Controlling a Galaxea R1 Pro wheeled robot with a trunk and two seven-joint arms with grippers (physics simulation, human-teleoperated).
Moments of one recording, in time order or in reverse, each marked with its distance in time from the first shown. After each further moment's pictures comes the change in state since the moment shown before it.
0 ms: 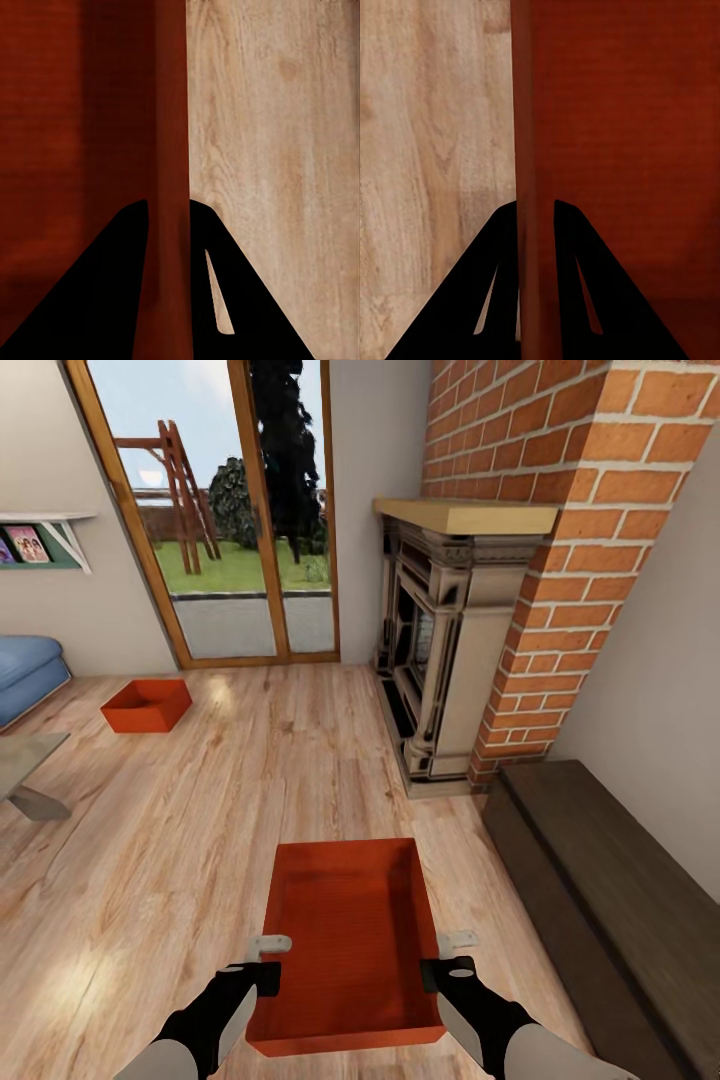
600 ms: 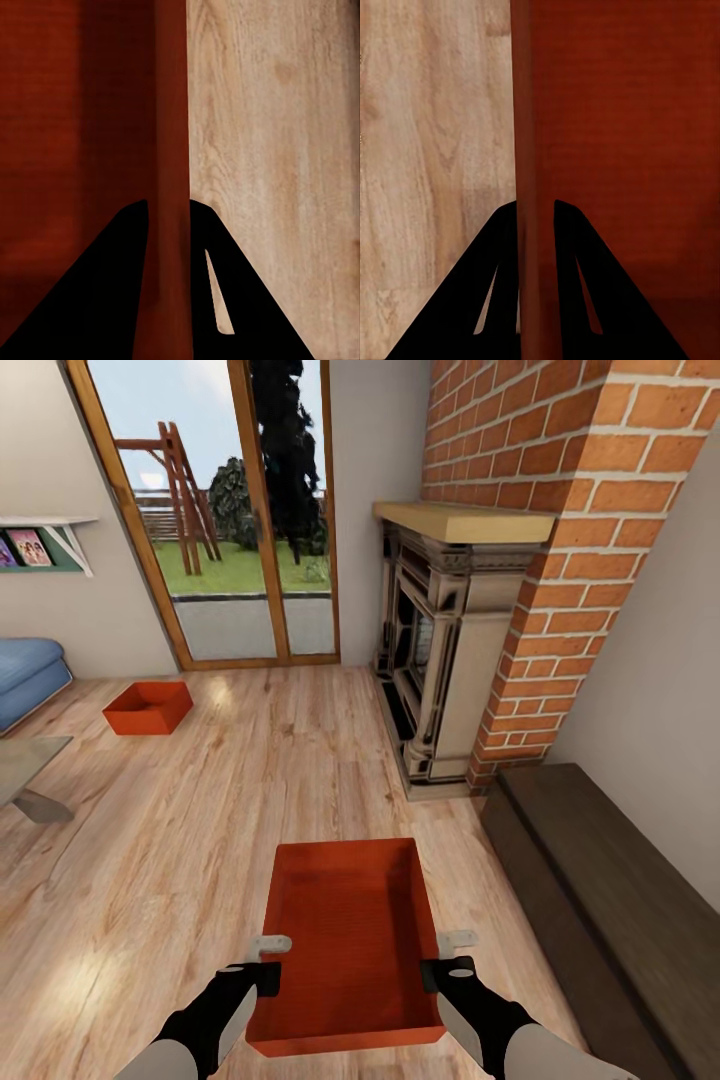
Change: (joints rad) left arm 0.000 0.000 0.000 0.000 0.001 0.000 0.000; right arm 0.000 0.000 -0.001 0.000 0.002 0.001 0.000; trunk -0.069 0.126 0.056
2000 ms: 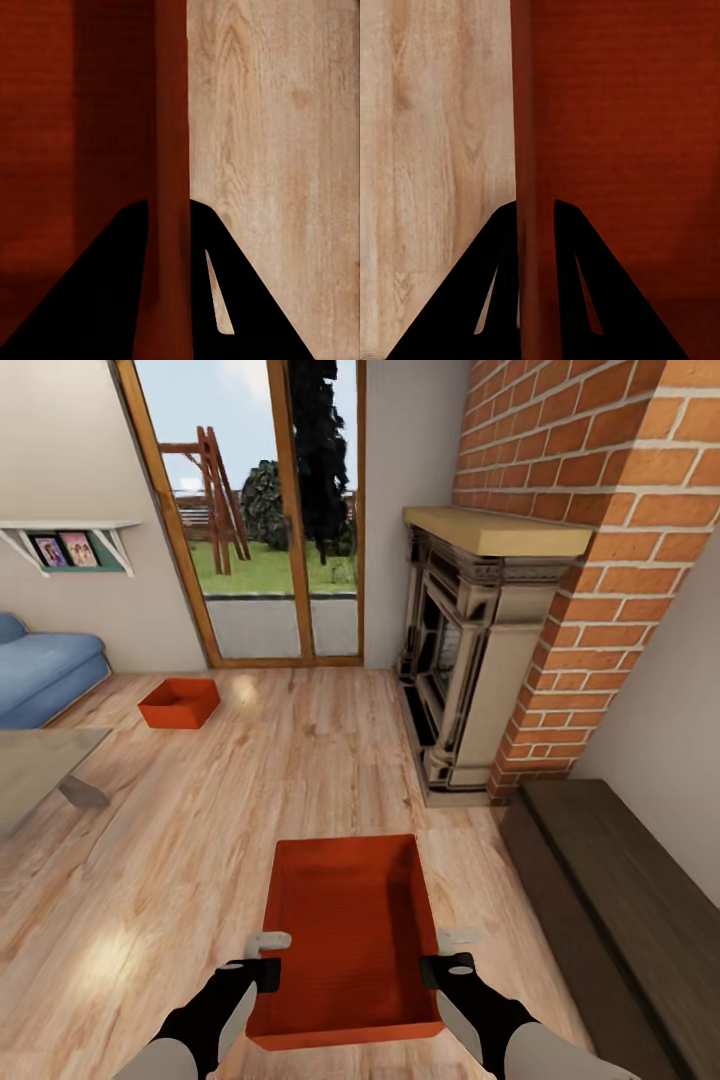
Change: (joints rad) left arm 0.000 0.001 0.001 -0.018 -0.003 0.002 -0.001; right arm 0.000 -0.002 -0.009 -0.015 0.012 0.000 -0.001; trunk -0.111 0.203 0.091
